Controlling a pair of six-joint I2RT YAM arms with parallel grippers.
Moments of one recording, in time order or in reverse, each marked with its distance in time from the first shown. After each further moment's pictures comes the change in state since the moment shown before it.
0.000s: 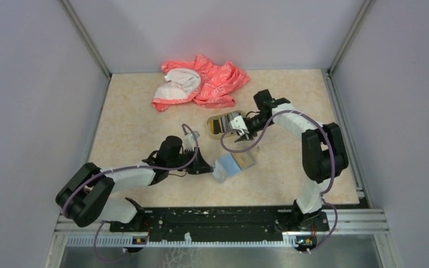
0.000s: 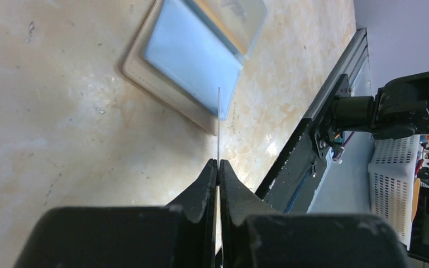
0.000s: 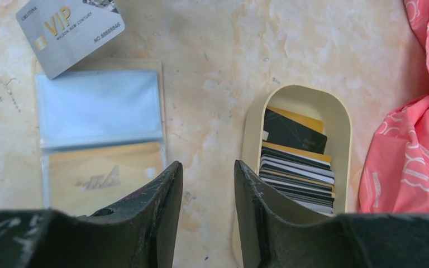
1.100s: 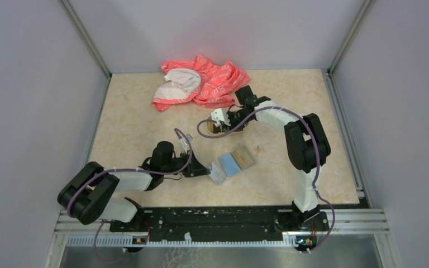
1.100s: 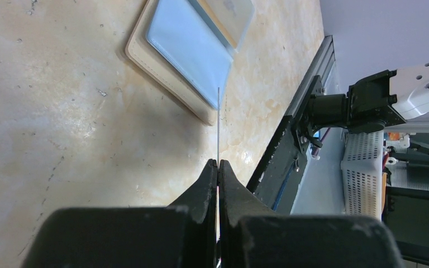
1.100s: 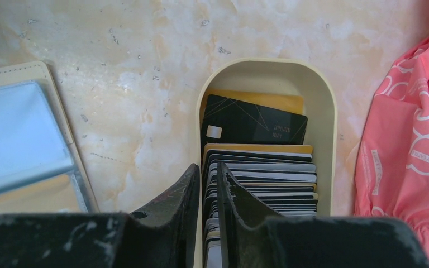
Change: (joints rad) left arm 0.079 0.024 -0.160 0.279 0.107 -0.082; right arm 0.127 0.192 0.144 0.262 0.280 0.401
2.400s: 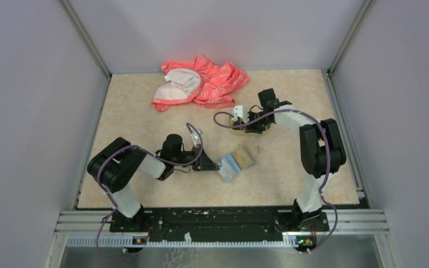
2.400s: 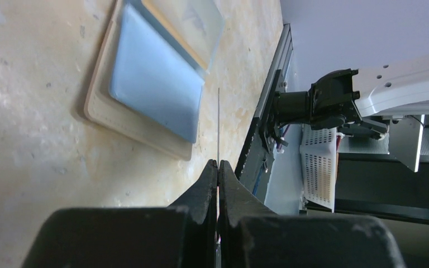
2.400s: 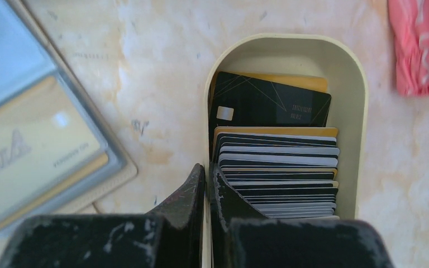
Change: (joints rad) left arm 0.012 0.318 0.127 0.250 0.186 -0.119; right arm -0.145 -0.099 -0.161 0.042 0.080 0.129
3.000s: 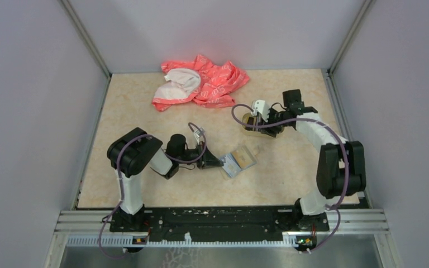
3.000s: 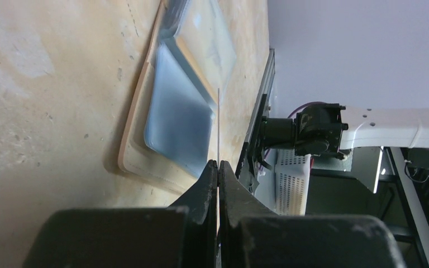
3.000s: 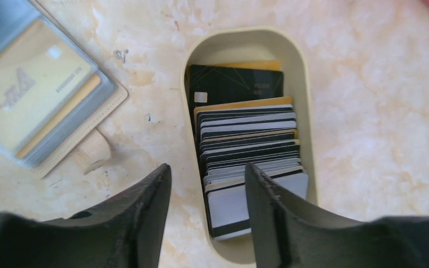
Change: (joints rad) left arm 0.003 0.251 0.093 0.223 0.008 -0.184; right arm -0.187 -0.235 -0.170 0.018 0.011 0.068
